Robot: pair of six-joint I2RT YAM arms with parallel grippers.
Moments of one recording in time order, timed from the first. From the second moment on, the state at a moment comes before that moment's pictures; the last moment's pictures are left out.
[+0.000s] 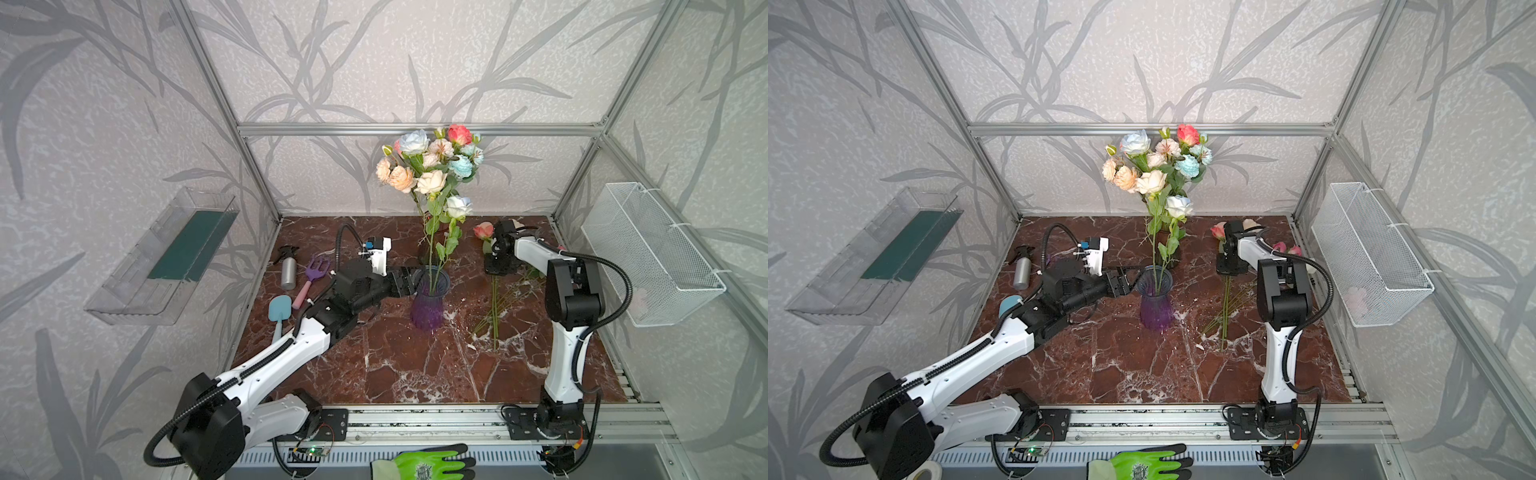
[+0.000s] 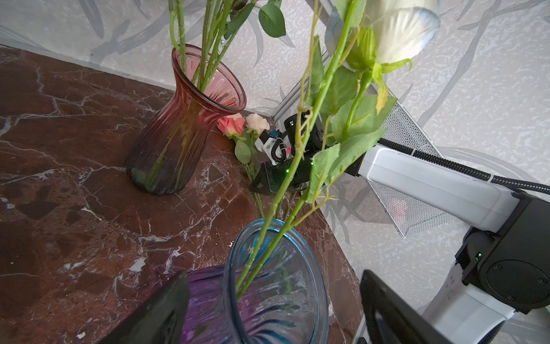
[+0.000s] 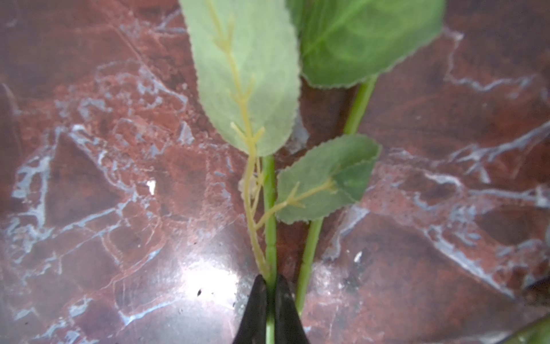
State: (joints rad) left arm -0.62 1.16 0.80 0.13 0.23 -0.69; right arm 0.10 2.13 1.55 -0.69 -0.02 0.20
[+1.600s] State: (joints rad) left arm -0.59 0.95 0.80 0.01 -0.19 -0.46; right arm 0.40 0.94 1.02 -0.18 -0.02 0.25
